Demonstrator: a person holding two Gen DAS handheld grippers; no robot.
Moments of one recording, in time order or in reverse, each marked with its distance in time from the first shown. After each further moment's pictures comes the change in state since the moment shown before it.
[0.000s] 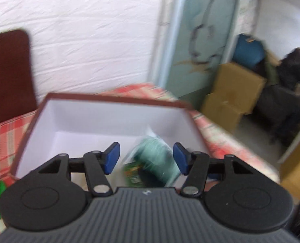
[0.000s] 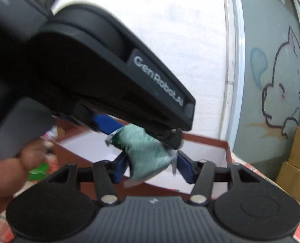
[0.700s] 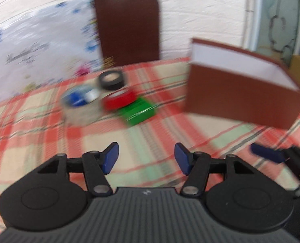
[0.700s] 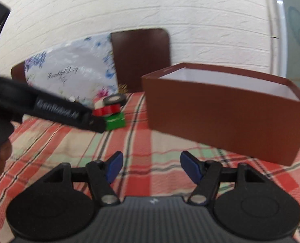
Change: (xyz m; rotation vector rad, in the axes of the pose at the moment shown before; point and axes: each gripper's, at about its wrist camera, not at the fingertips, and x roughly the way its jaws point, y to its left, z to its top) left arm -0.128 0.137 -0.131 -0.108 0.054 0.449; right arm -0.064 0.110 -0.062 0.005 0.195 0.335
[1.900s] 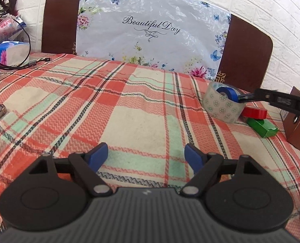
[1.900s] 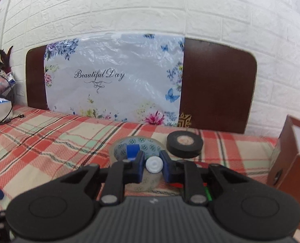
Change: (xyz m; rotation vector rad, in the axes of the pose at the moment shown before) left arm 0.001 0.187 -0.083 -0.390 -0.159 0.172; right arm 0.119 0.151 0.082 -0.190 -0.126 0.046
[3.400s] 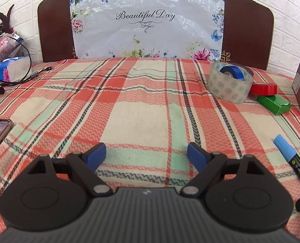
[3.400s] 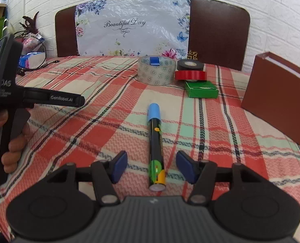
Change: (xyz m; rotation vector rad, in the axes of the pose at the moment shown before) left arm 0.006 -0.020 -0.001 0.149 0.058 0.108; right arm -0.102 -0.011 -0.081 0.014 0.305 0.123
